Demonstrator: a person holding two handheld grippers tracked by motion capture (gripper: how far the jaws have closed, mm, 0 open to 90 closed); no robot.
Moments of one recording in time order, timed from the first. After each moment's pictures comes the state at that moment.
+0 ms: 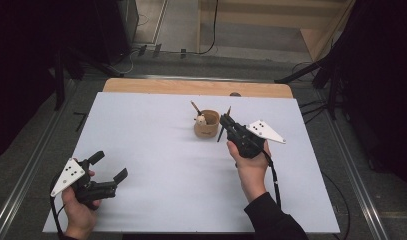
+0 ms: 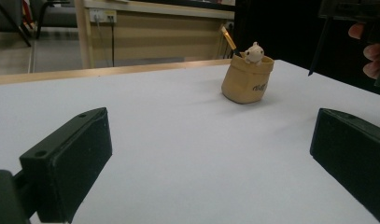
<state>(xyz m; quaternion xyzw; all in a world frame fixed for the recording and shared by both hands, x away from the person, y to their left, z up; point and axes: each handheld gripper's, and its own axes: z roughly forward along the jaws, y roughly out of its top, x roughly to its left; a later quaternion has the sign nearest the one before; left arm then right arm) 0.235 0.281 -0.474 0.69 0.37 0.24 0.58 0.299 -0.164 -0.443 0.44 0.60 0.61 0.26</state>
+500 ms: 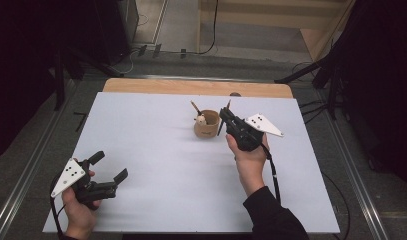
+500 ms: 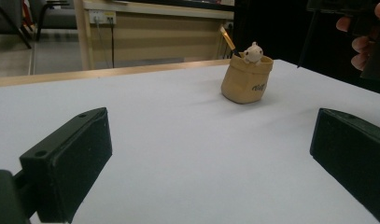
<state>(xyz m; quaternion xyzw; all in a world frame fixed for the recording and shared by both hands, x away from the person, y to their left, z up) 0.235 0.281 -0.474 0.69 0.36 0.24 0.58 0.316 -0.162 -0.439 0.44 0.60 0.61 0.28</state>
